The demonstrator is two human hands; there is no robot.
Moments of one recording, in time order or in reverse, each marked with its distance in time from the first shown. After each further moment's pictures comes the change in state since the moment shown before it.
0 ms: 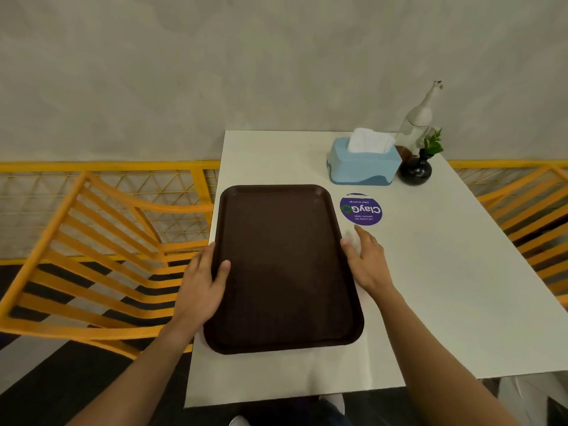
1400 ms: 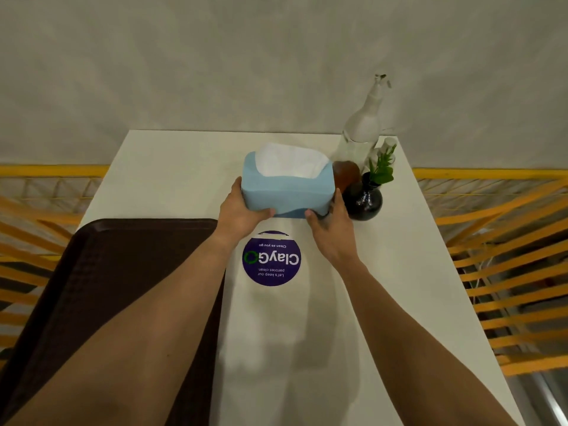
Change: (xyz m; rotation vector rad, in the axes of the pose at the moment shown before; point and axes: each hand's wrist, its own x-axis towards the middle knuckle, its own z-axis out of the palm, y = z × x) left_hand 0.271 0.272 0.228 -0.381 -0.040 -0.079; right_hand 0.273 0.105 -0.069 0.359 -0.003 -0.107
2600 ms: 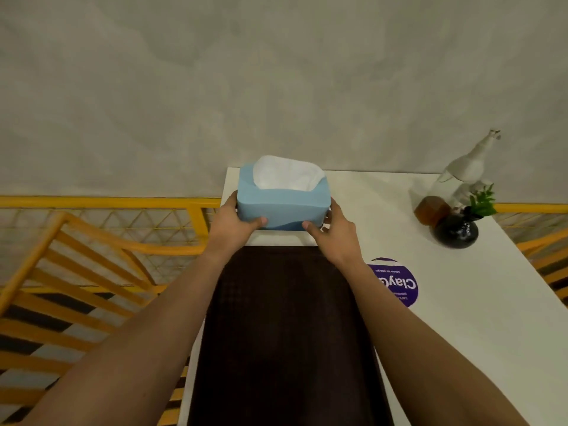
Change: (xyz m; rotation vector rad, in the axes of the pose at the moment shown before) left_hand 0.009 -0.071 -0.280 -0.016 0.103 0.148; right_hand -0.033 -0.180 0.196 -0.081 -0.034 -0.128
